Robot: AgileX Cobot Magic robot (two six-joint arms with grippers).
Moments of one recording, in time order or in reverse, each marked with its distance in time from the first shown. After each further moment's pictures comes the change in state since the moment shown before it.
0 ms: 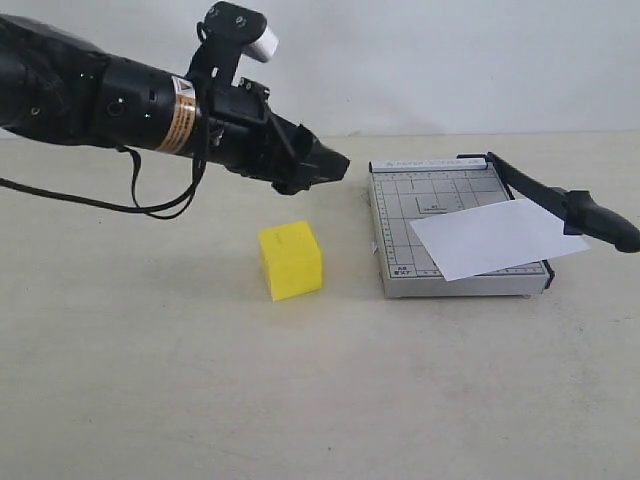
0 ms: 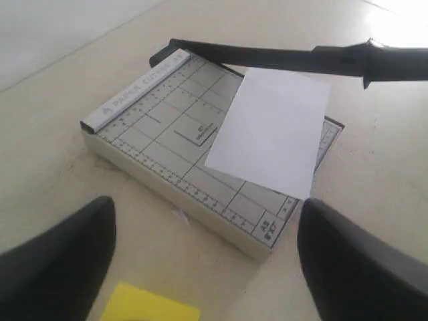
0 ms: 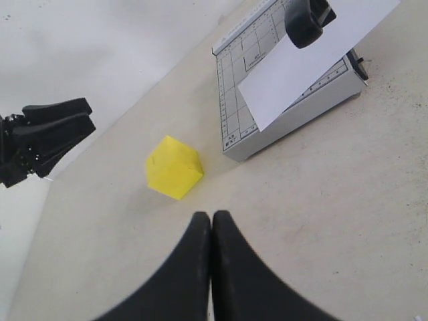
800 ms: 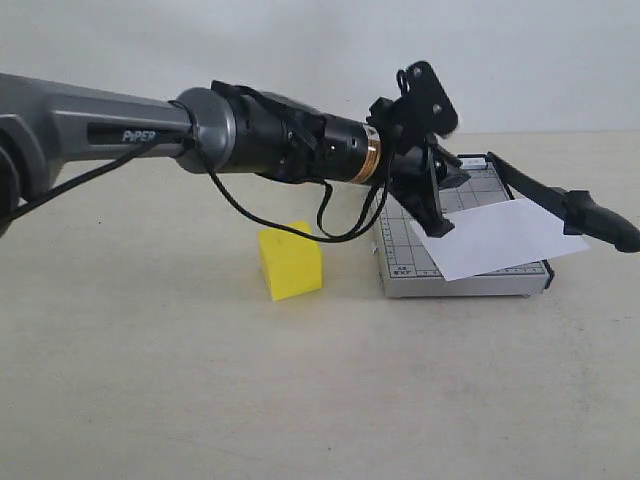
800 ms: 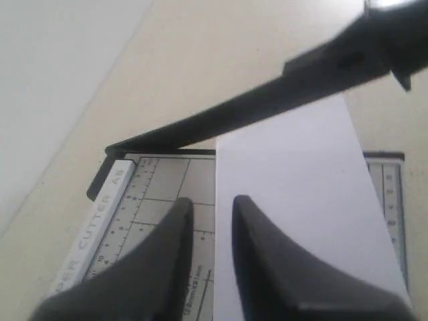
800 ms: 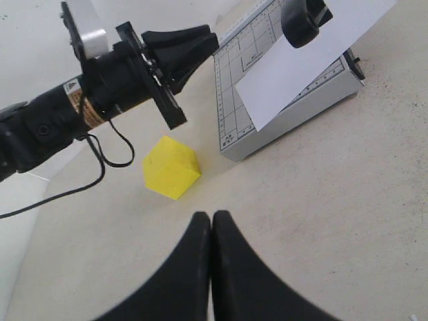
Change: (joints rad) left arm -0.215 0.512 -0.567 -0.139 0.080 0.473; right arm 0.000 0.000 0.000 0.000 0.006 0.000
